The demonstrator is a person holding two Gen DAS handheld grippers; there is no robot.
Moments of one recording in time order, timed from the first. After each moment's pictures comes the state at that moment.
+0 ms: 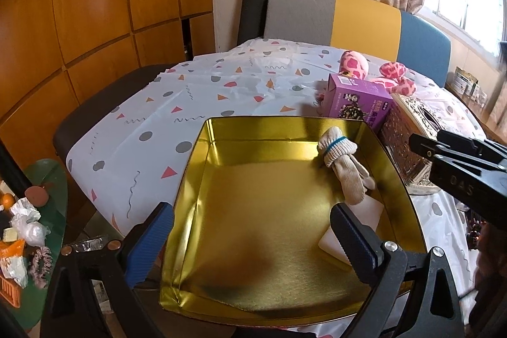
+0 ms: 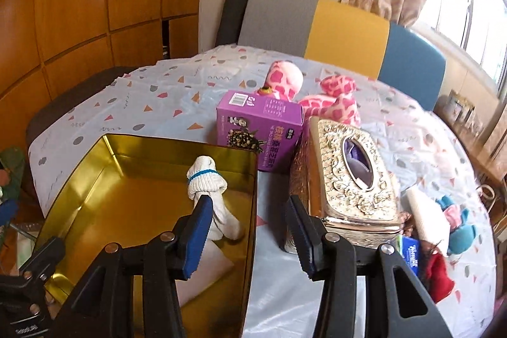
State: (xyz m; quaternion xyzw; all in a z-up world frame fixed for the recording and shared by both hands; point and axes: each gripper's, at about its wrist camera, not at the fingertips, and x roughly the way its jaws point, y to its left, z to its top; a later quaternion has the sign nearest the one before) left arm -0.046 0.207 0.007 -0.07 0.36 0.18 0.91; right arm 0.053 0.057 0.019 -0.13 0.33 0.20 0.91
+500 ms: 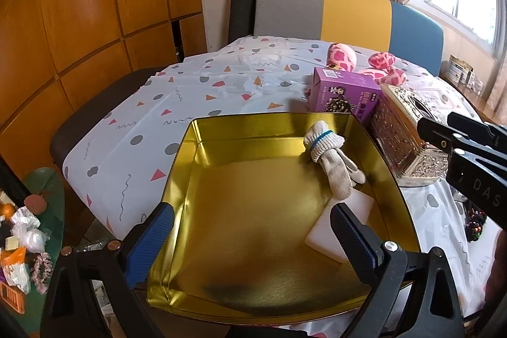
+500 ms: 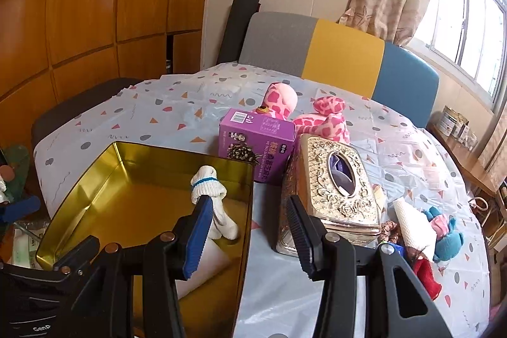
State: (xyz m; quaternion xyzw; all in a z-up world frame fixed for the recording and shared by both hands) left arm -0.038 0.189 0.007 -0.06 0.37 0.17 0.91; right arm 0.028 0.044 0.036 -0.14 0.29 0.20 0.92
